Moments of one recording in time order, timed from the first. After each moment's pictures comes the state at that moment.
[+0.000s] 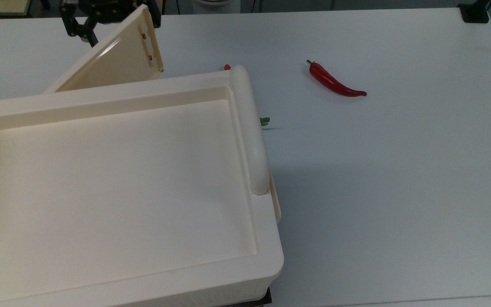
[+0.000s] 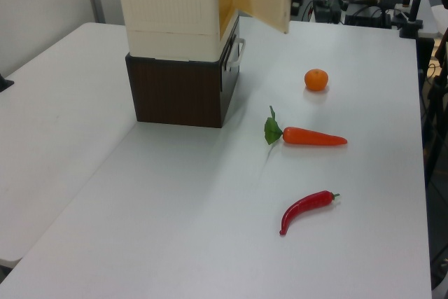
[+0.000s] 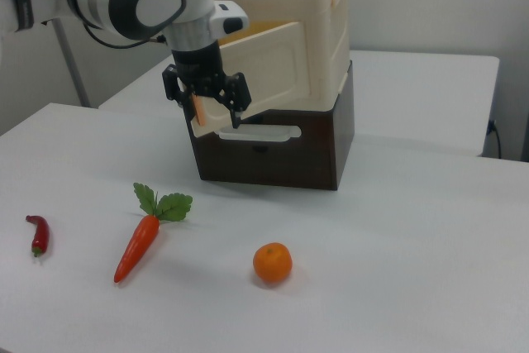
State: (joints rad) arm 0.03 0.15 -0.20 -1.51 0.12 1.79 -0.34
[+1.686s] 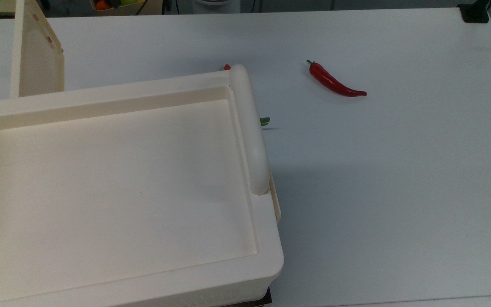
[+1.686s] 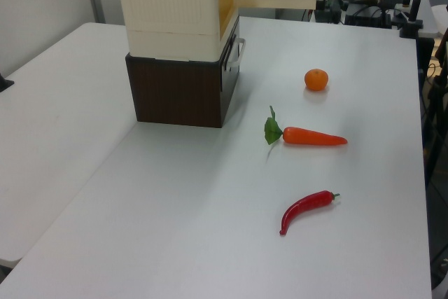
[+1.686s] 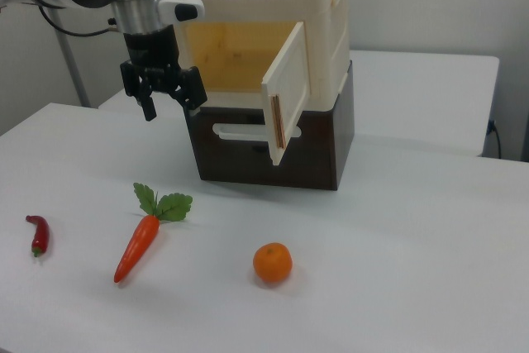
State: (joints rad) arm -0.02 0.06 -0.05 -1.51 -0.03 1.55 -0.09
